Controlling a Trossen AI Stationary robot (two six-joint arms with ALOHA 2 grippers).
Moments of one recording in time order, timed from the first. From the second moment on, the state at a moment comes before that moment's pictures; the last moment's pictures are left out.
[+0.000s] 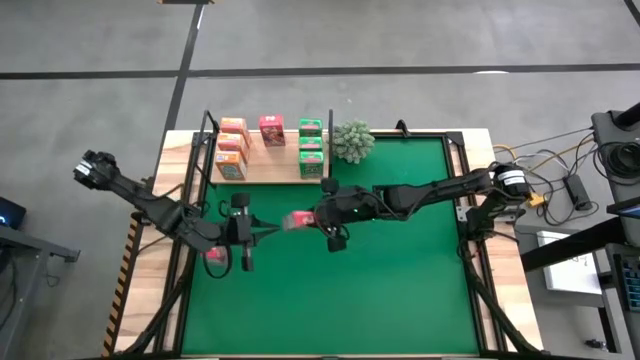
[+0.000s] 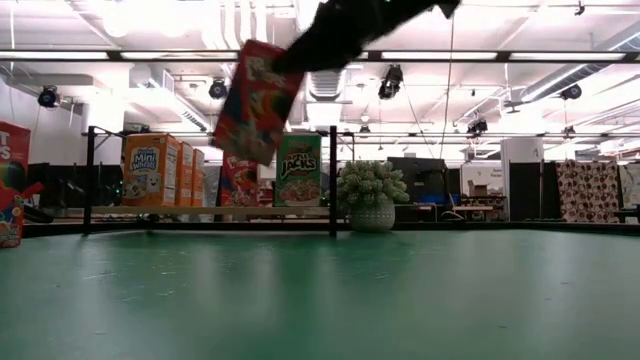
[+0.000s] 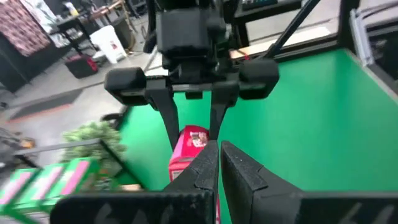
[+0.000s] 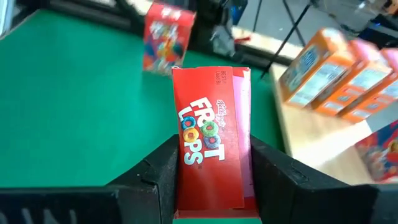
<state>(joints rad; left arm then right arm) -0.52 1.02 0.84 -0.20 -0.69 0.04 0.06 1.69 1.24 -0.03 0.06 -0.25</state>
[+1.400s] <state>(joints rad) -0.51 0.43 0.44 0.24 -0.80 0.56 -0.31 2.34 2.35 -0.59 -0.09 -0.37</state>
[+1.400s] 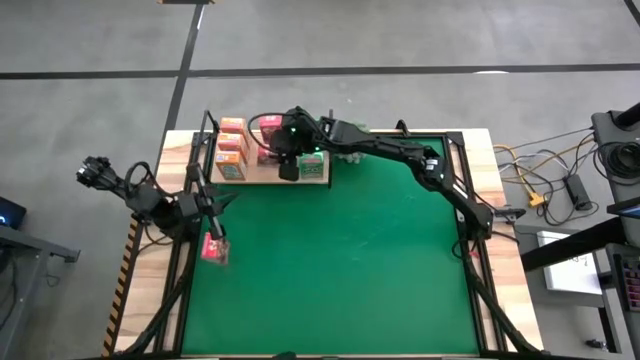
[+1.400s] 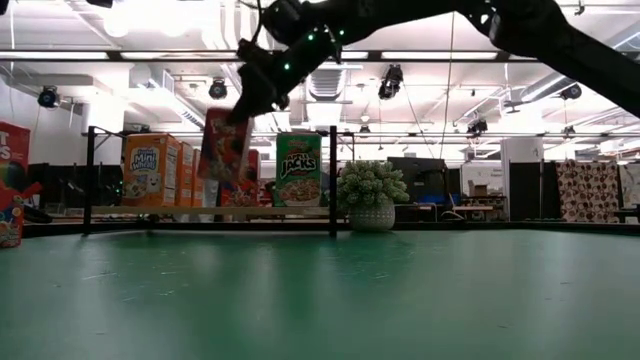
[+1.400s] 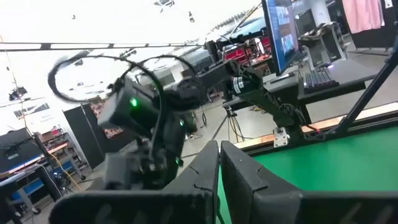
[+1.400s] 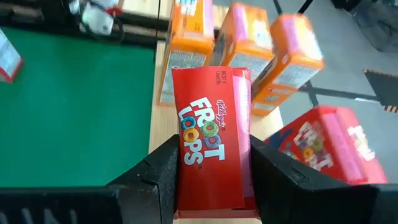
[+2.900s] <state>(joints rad) -0.51 0.45 0.47 0.25 -0.80 0.54 -0.28 2.22 2.35 -0.81 -0.15 -0.44</state>
